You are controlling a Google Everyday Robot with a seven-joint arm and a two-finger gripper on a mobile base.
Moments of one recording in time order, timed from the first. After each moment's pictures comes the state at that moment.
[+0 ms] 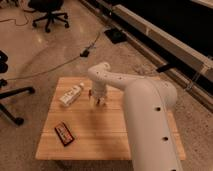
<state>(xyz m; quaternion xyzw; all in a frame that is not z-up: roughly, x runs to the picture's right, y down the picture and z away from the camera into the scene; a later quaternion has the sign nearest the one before) -0.043 0.088 0.928 -0.16 -0.34 -0.80 0.46</state>
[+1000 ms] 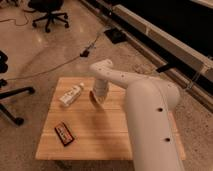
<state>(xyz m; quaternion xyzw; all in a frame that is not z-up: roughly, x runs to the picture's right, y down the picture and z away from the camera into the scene) -0.030 0.080 0.910 -0.16 -0.36 -0.80 0.46</state>
